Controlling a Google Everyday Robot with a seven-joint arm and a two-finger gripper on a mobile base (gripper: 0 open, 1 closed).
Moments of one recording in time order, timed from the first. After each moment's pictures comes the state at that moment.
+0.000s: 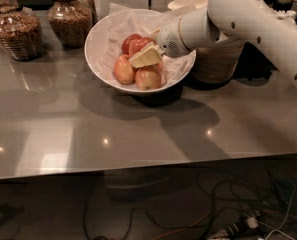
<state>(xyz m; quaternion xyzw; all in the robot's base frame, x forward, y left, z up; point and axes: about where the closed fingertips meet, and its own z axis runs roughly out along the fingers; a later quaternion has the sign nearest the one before) 0.677 0.002 0.913 -0.52 0.70 0.19 0.45</state>
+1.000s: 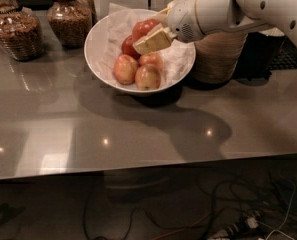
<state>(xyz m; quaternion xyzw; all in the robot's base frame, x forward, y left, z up) 0.651 -0.008 0.977 -0.53 0.66 0.20 0.49</state>
